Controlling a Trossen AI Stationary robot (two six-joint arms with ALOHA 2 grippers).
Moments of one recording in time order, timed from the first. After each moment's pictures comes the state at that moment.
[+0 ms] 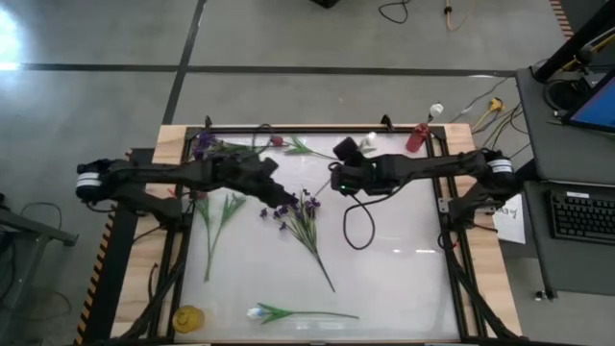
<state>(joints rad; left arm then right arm) 0.16 1.25 0.84 -0.09 0.25 -0.93 -0.05 1.65 1.41 -0.94 0.79 -0.95</state>
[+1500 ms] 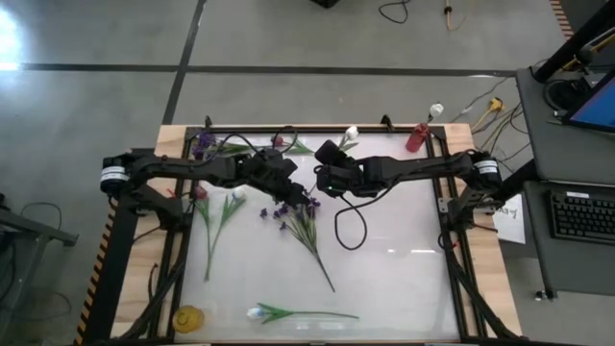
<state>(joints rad) 0.19 1.47 0.95 -0.07 0.33 -0.94 -0.03 1.75 1.52 -0.83 0.83 -1.20</state>
